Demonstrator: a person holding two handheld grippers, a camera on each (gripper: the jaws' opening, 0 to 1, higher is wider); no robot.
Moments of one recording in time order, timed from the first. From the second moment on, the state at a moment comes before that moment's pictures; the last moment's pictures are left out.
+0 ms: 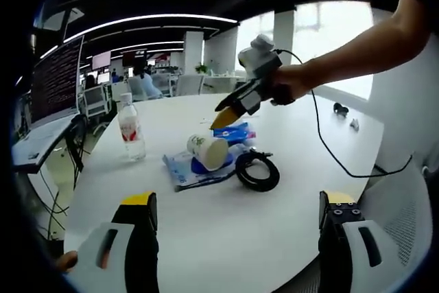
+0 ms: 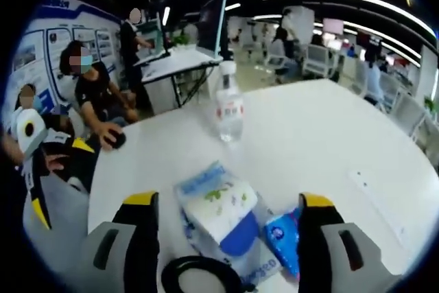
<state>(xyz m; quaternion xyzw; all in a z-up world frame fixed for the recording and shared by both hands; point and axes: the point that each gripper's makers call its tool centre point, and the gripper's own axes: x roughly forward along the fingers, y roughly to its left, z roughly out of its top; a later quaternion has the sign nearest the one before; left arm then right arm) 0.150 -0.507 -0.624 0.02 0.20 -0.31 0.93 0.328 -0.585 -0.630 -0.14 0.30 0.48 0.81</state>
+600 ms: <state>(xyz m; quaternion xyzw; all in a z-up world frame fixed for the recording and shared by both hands) 0.149 -0.510 -0.623 0.03 0.20 -0.31 0.93 0.309 -0.609 -0.629 -0.24 0.31 0.51 0.76</state>
